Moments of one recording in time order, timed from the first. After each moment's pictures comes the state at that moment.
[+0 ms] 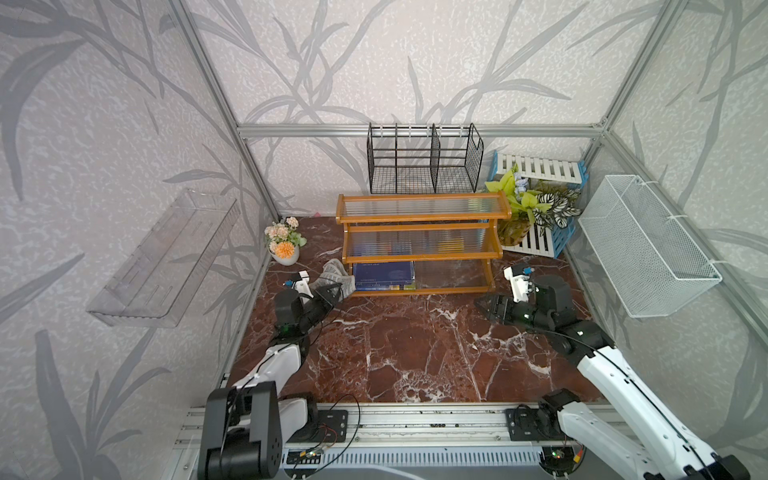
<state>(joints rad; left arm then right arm) 0.11 1.10 0.31 0.45 0.59 -0.93 0.34 0.86 0.69 -0.48 -0.40 0.50</state>
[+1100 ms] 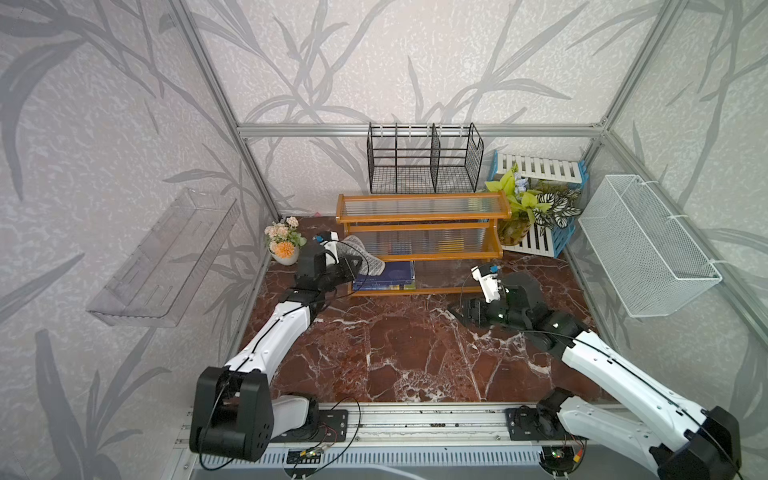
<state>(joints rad) -0.13 1.29 0.81 0.00 0.36 -0.51 0.58 0.98 0.76 -0.39 -0.31 0.50</state>
